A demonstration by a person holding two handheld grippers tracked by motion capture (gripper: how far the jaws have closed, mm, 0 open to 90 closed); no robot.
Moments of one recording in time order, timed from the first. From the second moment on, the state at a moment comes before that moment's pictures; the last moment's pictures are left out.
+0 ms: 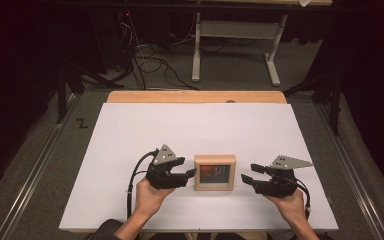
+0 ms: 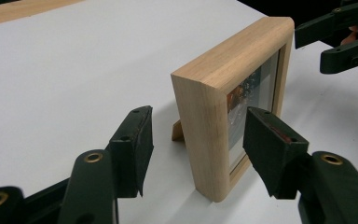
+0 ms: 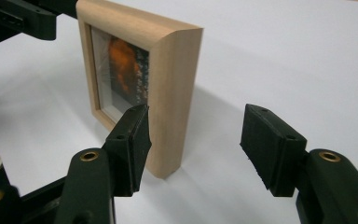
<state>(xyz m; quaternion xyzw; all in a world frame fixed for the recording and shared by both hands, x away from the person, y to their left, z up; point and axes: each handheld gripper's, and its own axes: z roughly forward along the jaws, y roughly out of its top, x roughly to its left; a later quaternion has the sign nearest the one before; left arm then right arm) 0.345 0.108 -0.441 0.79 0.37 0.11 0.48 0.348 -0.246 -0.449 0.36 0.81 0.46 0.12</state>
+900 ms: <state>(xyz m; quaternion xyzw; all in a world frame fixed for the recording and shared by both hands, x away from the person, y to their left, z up) 0.374 0.139 -0.449 0.75 0.46 0.15 0.45 0.362 -0.291 -0.452 0.44 0.76 0.45 0.17</state>
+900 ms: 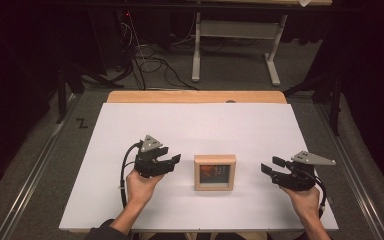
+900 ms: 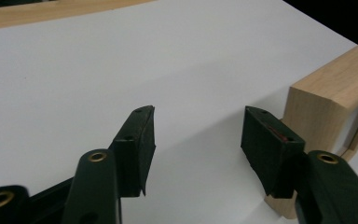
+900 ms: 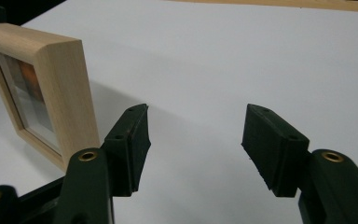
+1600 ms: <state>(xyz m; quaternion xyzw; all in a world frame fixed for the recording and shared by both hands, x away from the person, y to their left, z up) 0.401 0.139 -0.475 0.75 0.50 0.14 0.40 0.381 -0.289 -0.469 0.47 0.76 0.41 0.18</state>
